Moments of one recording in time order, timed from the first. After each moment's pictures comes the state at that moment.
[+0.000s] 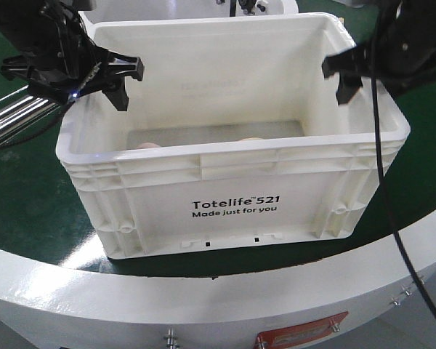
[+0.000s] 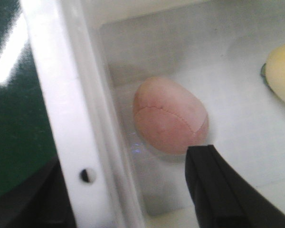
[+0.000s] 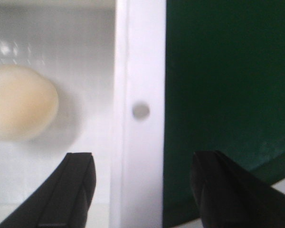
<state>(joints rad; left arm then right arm) -0.36 1.71 -1.69 0.02 1.26 -0.28 0.21 1.72 -1.63 -0.06 1.25 0.12</state>
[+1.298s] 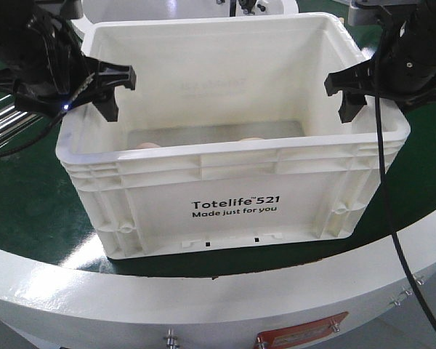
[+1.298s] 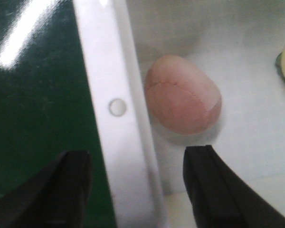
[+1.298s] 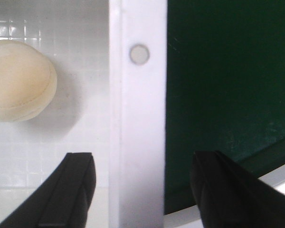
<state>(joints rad) -0.36 1.63 -1.57 0.06 1.25 -0.38 0.21 1.68 -1.58 -0.04 1.24 0.13</state>
